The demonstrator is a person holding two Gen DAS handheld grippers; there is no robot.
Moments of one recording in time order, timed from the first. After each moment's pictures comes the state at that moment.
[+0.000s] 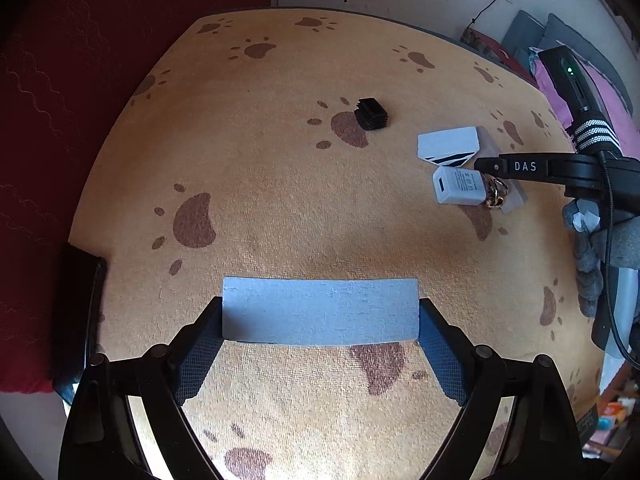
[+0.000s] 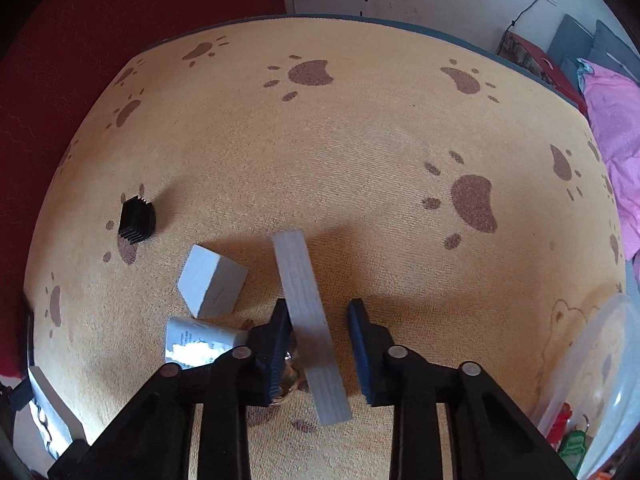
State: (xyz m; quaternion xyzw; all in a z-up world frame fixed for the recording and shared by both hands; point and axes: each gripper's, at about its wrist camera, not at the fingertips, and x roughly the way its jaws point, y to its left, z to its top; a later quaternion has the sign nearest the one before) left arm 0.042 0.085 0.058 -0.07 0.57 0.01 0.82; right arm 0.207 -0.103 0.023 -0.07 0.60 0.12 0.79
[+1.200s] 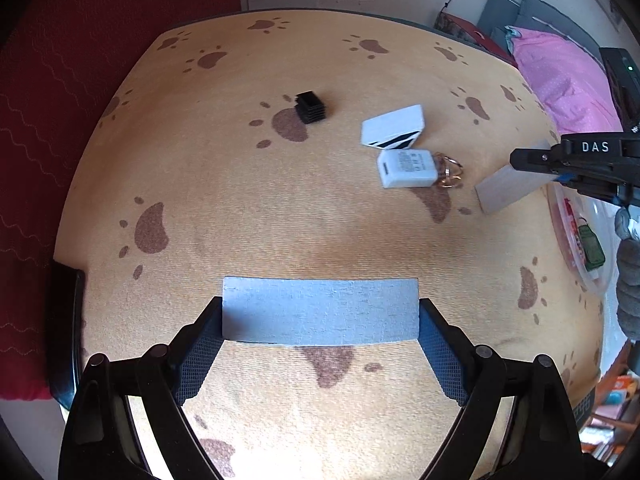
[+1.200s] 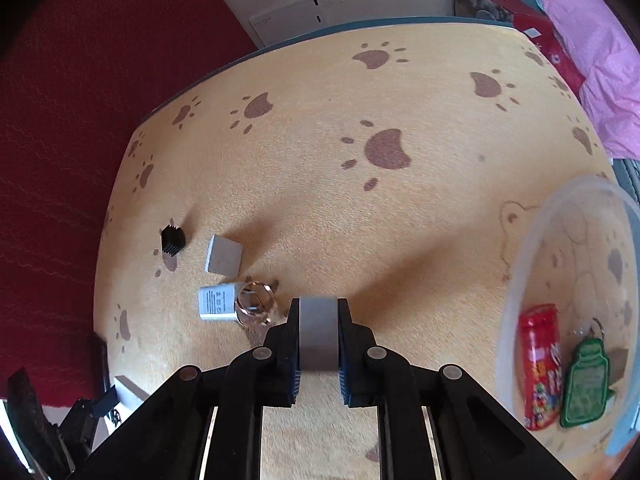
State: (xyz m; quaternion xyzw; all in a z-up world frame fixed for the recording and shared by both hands) left arm 0.041 0.037 0.064 -0.04 0.57 -0.02 0.82; right arm 0.166 -0.198 0.068 0.11 0.60 0.12 0.78
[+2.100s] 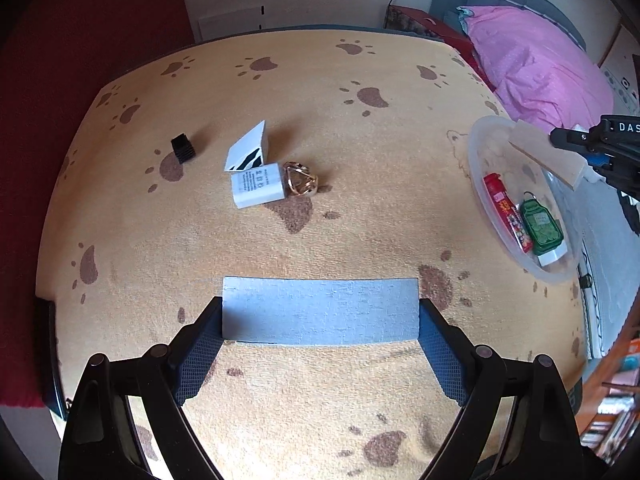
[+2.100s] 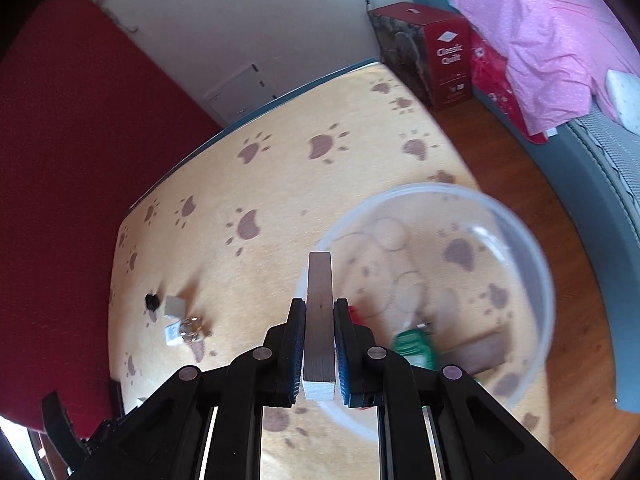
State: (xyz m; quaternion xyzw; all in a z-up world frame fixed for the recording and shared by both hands) left arm 0.038 -0.081 0.086 0.01 0.56 -0.06 0.83; right arm 0.133 -0.359 0.115 0.20 0.53 0.04 0.82
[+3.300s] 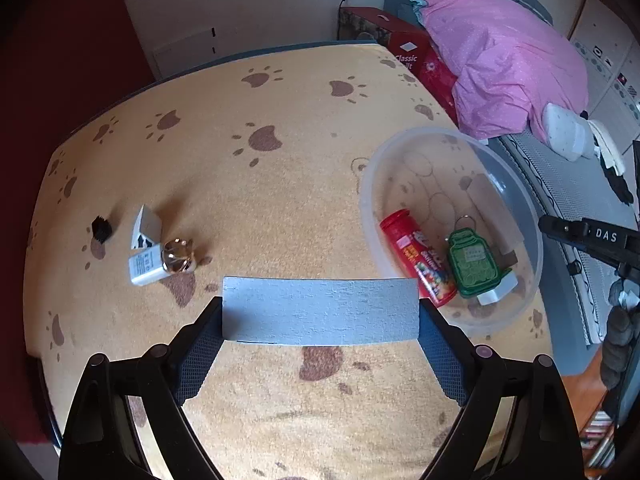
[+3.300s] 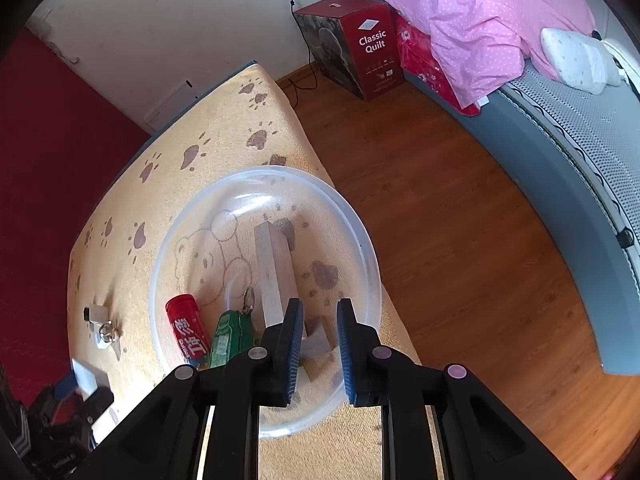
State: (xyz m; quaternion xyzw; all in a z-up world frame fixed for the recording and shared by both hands) left arm 0.078 -0.194 0.105 0.05 0.54 -0.11 0.83; right arm 0.095 -0.468 0.072 0.21 0.54 -0.04 0.81
